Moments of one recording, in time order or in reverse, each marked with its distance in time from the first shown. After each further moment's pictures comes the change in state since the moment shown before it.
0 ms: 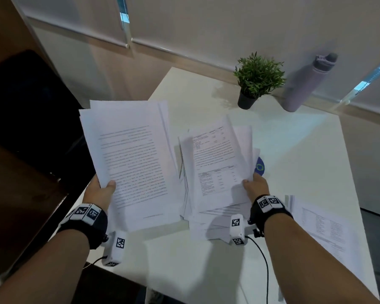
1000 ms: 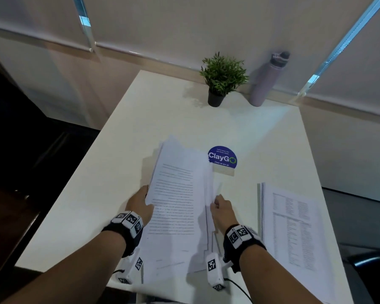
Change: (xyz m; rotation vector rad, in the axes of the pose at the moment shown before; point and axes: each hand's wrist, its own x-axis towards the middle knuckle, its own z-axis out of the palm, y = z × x) left_hand -0.079 0.009 0.105 0.552 -0.520 0.218; right_hand -0.076 0.057 0.028 -0.009 -0.128 0.034
